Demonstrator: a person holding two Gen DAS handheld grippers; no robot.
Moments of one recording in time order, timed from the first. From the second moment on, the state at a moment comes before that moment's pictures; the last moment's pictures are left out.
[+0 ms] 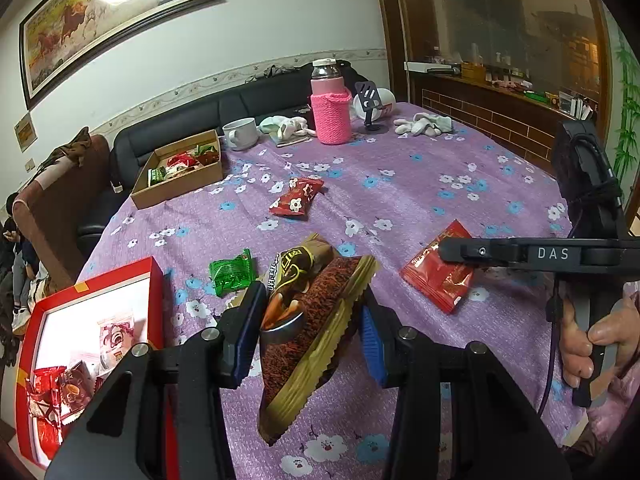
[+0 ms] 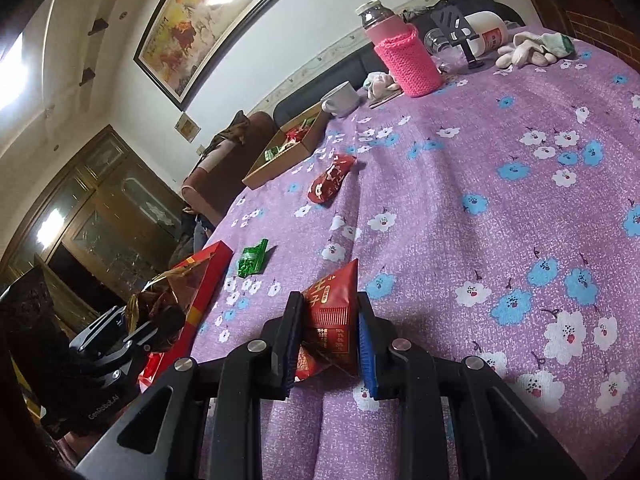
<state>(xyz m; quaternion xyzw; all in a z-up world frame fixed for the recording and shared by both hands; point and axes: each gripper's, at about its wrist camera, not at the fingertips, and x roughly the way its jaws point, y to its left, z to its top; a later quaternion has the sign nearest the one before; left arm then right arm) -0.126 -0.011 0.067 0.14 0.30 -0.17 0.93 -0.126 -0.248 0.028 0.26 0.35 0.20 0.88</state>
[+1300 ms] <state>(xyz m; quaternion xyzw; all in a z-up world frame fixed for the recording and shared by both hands) -0.139 -0.008 0.073 0.13 0.30 -0.16 0.93 -0.132 -0.249 0.032 0.26 0.34 0.20 0.88</state>
